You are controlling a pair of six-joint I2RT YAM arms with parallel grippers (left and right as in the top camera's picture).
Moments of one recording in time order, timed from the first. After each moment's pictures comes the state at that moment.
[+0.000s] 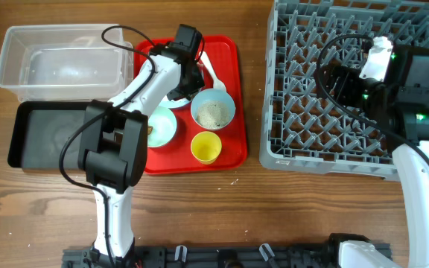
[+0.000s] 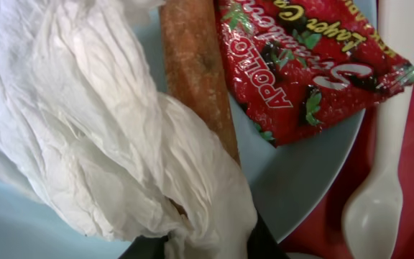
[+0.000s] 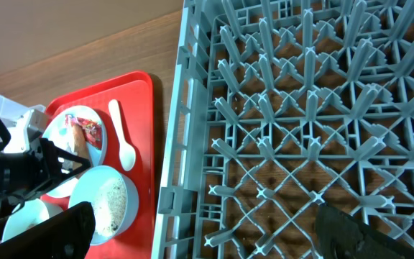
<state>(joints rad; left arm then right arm) -0.35 2.19 1.68 -0.82 -0.04 -0.70 -0.08 1.28 1.19 -0.70 -0.31 0.21</state>
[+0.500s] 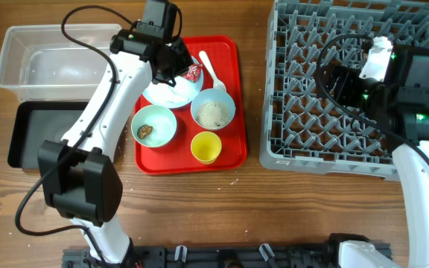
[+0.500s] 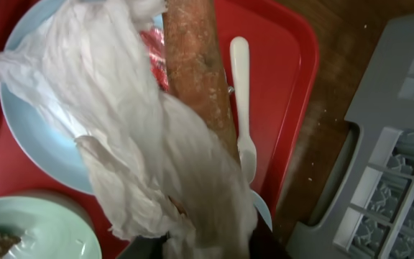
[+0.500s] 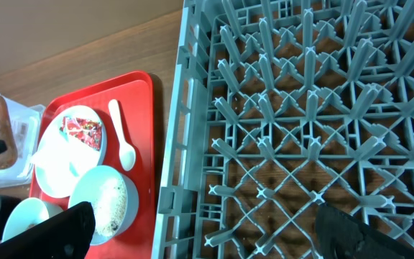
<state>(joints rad) -0.29 1.91 1.71 -0.91 0.08 -0.70 -0.08 1.28 1.19 -0.70 -0.31 0.21</state>
